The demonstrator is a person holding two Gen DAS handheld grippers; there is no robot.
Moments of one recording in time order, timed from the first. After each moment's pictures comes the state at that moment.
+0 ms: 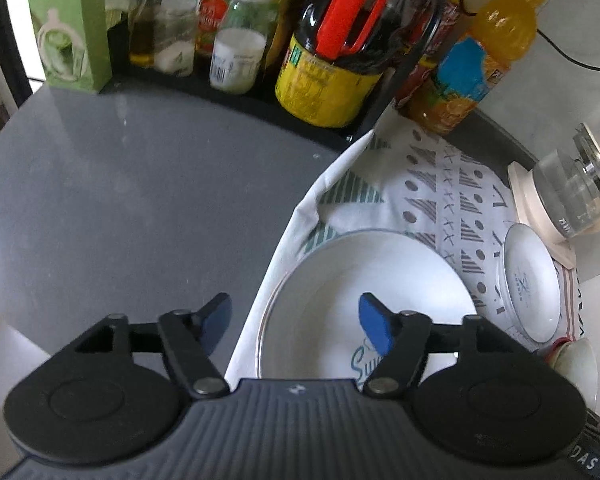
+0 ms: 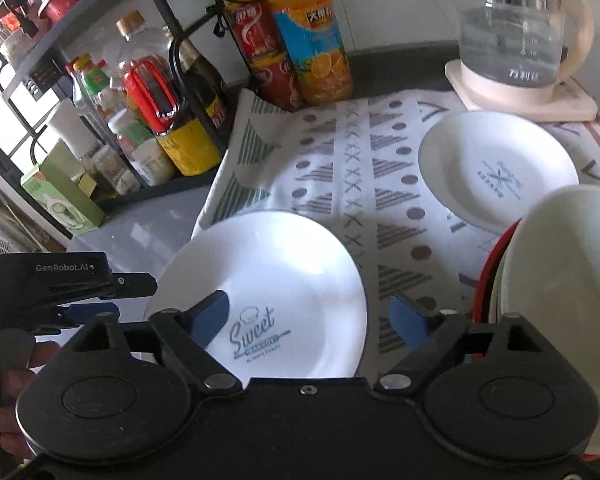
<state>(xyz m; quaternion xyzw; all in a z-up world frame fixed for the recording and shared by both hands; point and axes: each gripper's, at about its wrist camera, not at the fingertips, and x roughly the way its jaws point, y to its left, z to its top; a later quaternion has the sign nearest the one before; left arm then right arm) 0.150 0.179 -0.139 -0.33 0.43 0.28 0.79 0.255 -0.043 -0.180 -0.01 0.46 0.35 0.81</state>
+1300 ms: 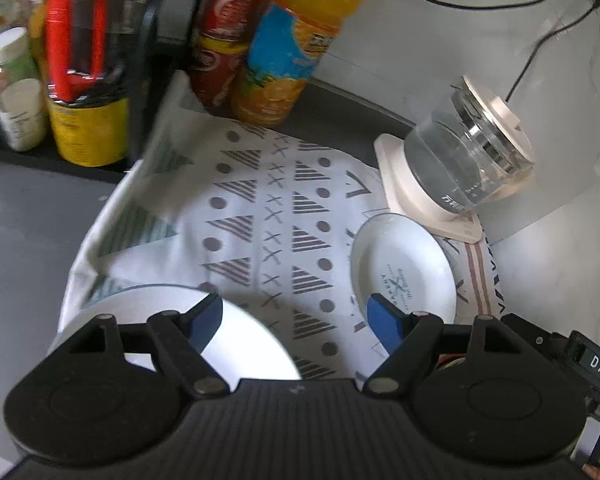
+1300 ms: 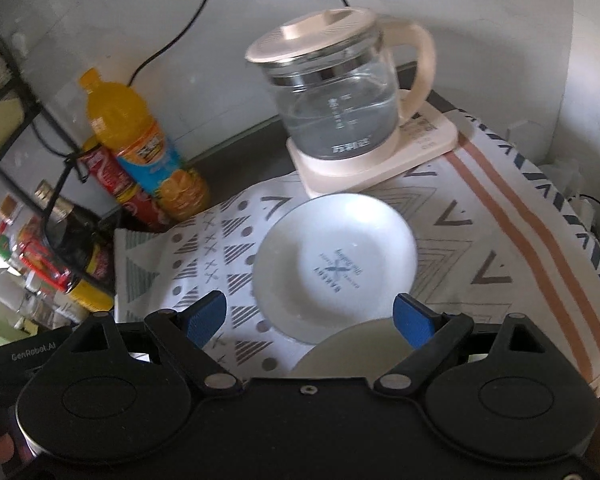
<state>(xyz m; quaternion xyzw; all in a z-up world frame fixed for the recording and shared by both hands) 0.288 0.120 -0.116 -0.32 0.43 0.13 0.83 0.367 -0.140 -0.144 0.09 0.46 0.21 0.86</state>
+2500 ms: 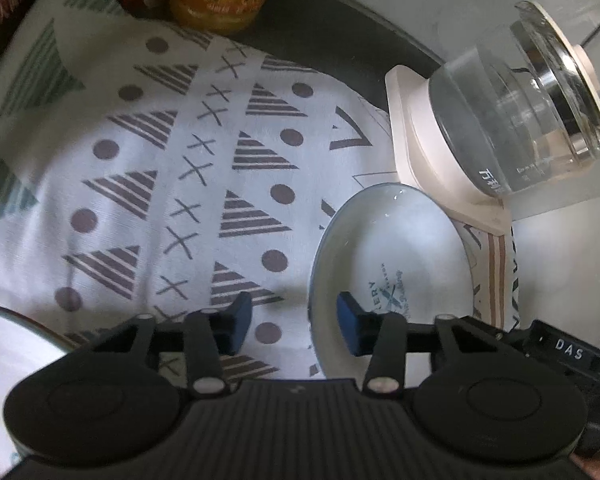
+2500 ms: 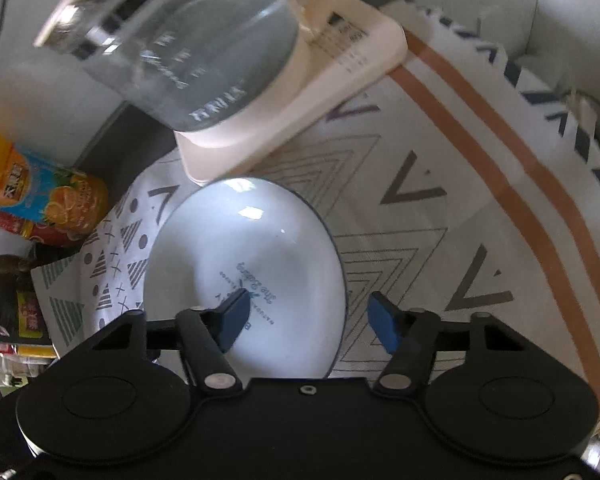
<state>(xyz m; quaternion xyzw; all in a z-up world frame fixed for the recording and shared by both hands) 0.397 0.095 -0.208 -0.38 0.51 0.12 0.77 0.492 -0.163 -0.242 0.15 0.61 0.16 0.76</state>
